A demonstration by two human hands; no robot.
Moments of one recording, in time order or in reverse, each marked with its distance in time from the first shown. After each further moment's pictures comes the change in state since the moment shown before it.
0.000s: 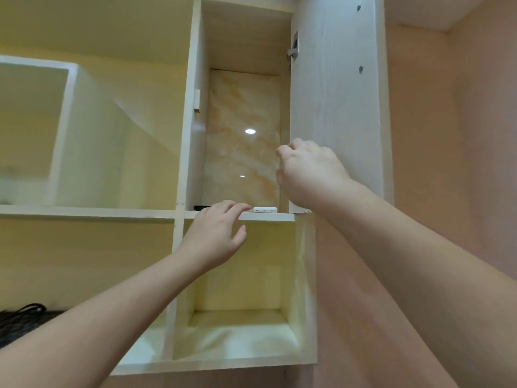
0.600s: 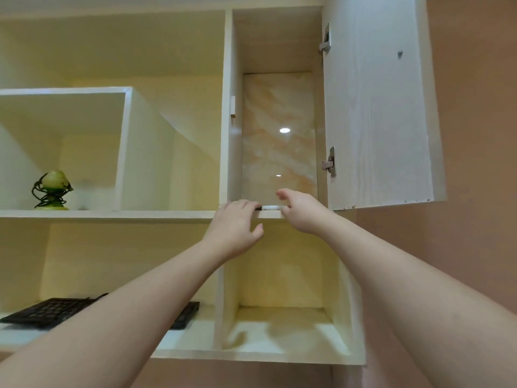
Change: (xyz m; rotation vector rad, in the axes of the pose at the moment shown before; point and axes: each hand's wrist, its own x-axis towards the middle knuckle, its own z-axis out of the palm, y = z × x) left_hand 0.000 -0.029 -0.020 0.191 -0.118 -0.110; right_hand 0.016 -0.044 0.096 0.706 -0.344 0.030
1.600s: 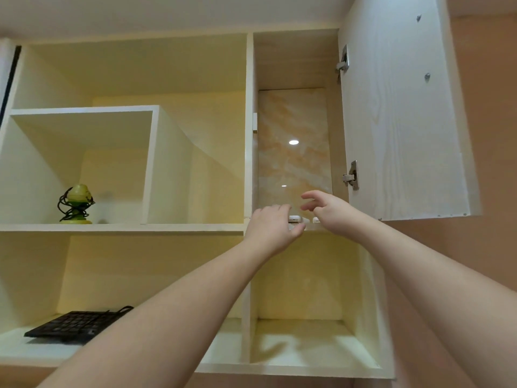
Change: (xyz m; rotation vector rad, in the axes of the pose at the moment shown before) left_hand 0.031 0.009 0.004 0.003 0.002 -0.009; right_hand 0.000 -0.003 -0.015 0.301 0.060 0.077
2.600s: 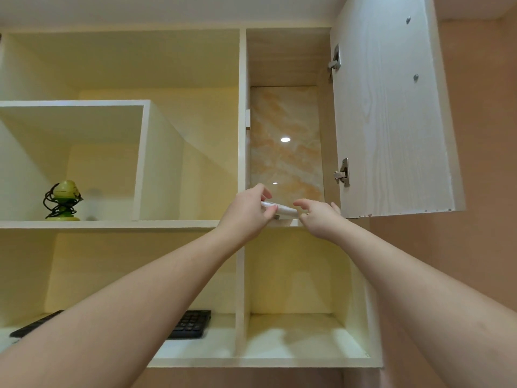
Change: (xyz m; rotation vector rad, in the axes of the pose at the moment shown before) left_hand -0.018 -0.020 -0.049 -0.429 0.081 -0.076; right_hand 0.004 0.005 0.024 -0.369 0.048 0.074
